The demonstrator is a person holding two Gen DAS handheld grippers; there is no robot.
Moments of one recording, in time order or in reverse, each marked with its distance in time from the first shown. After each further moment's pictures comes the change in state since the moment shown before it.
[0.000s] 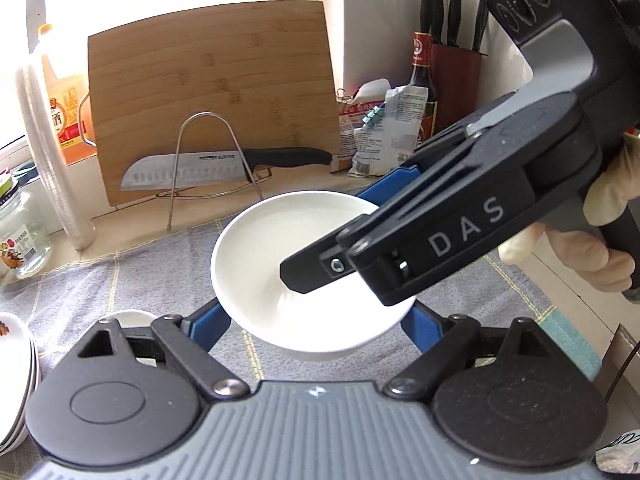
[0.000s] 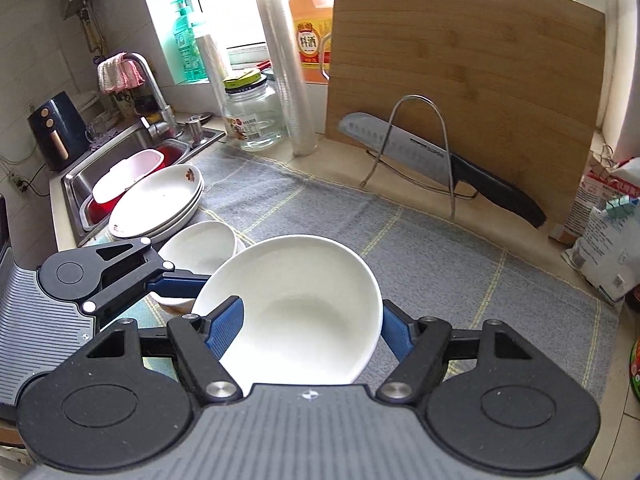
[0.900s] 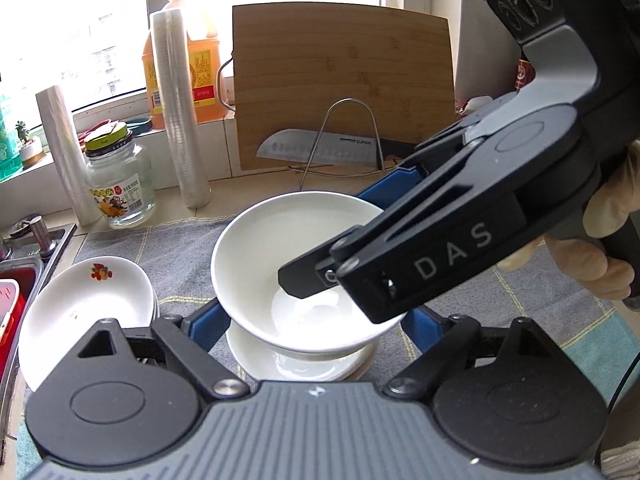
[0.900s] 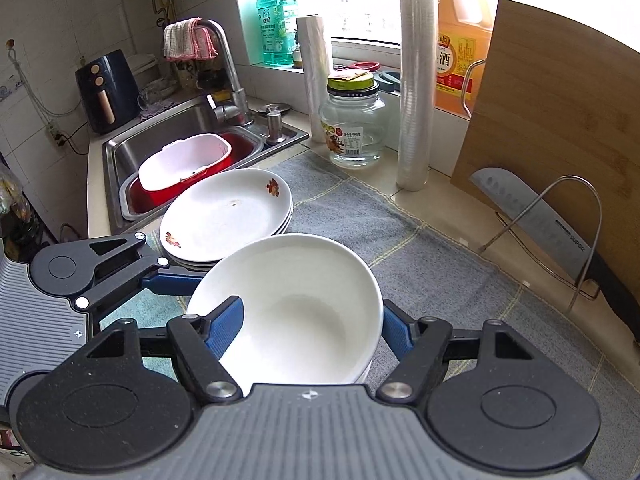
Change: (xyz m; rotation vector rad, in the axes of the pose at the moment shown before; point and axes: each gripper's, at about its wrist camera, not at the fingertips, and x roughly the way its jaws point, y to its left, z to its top) left arm -0.045 0.099 -0.038 -0.132 0.000 0.161; right arm 0.076 0.103 0.059 -0.184 0.026 0.093
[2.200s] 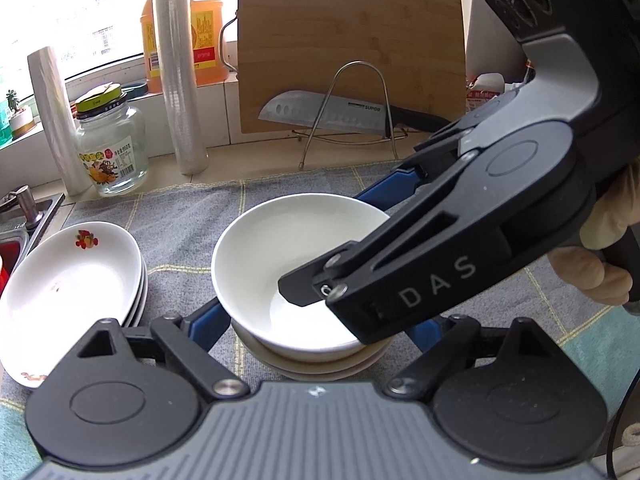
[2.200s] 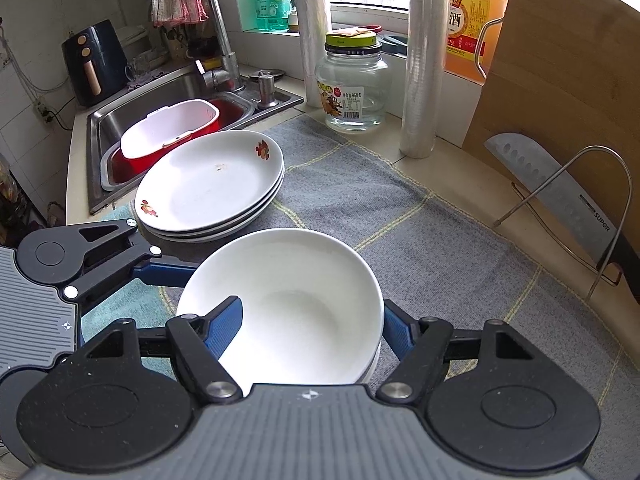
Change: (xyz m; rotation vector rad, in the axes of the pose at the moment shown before) left arm 0.027 0.009 -0.011 -0.022 0.057 -0.024; right arm 0.042 0.001 -0.008 -0.010 0.075 -0.028
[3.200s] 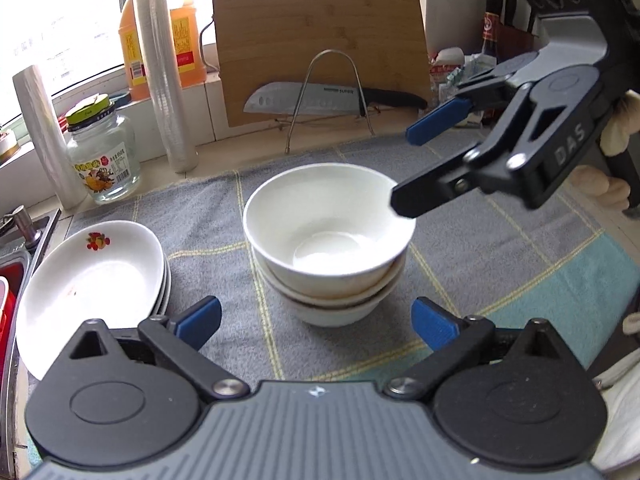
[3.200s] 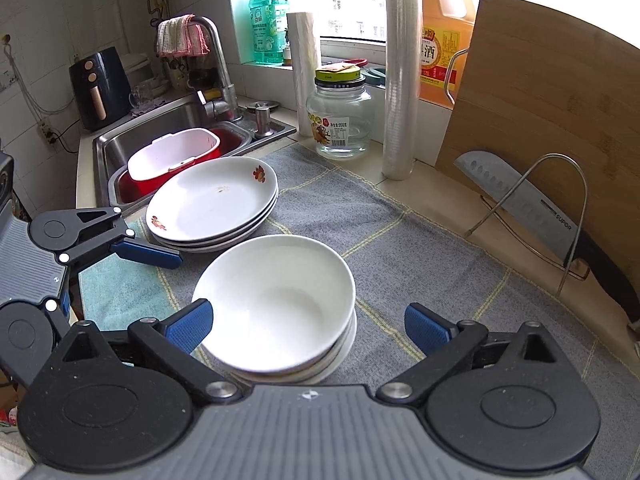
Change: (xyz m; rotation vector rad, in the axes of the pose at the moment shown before) left arm -0.026 0.024 -0.024 0.139 0.034 -0.071; right arm -0.046 -0.011 -0.025 0.004 -0.100 -0.010
